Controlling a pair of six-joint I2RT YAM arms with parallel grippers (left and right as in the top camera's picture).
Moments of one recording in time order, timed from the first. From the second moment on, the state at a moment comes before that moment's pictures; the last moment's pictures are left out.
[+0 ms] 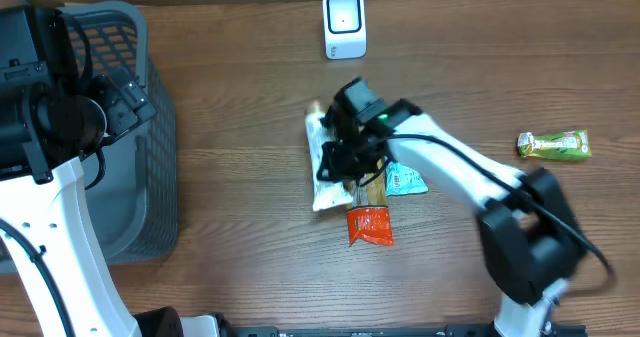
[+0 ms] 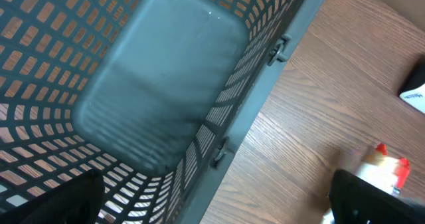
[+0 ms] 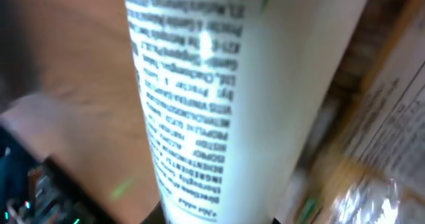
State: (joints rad) left arm 0.20 1.54 2.17 -1.69 -0.17 -0.44; right arm 0.61 1.98 1.43 -0.75 -0.53 0.38
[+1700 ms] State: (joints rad) left arm 0.20 1.54 2.17 -1.69 -0.17 -0.44; right arm 0.57 2.30 2.09 -0.55 0.78 -0.11
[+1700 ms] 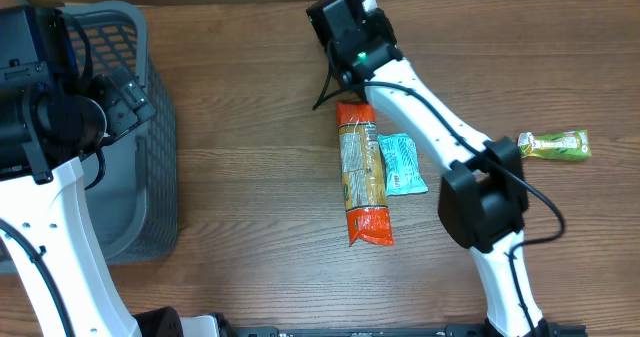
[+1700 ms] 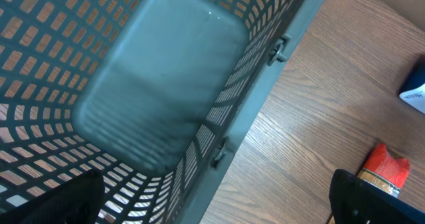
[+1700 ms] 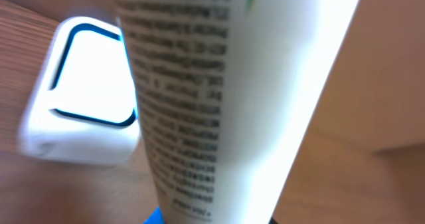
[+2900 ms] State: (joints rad) left arm 0.20 1.54 2.17 -1.69 -0.17 -0.44; right arm 0.48 2.56 2.09 -0.21 0.83 -0.74
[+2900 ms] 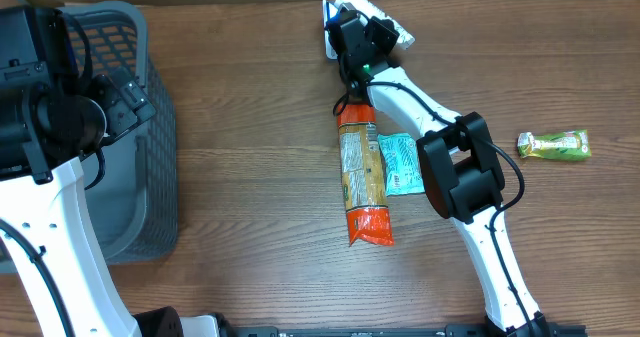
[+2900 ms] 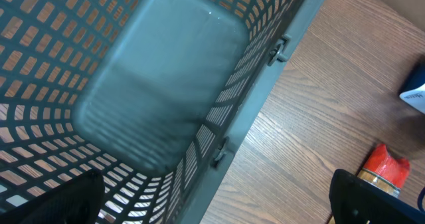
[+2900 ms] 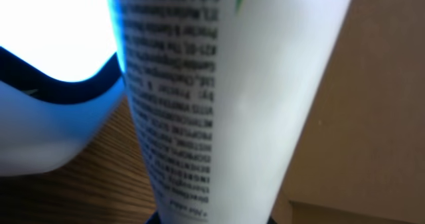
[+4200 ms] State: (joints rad) left arm 0.20 1.54 2.17 -1.69 -0.17 -0.44; right arm 0.28 1.76 2.10 -1.33 0.15 0.29
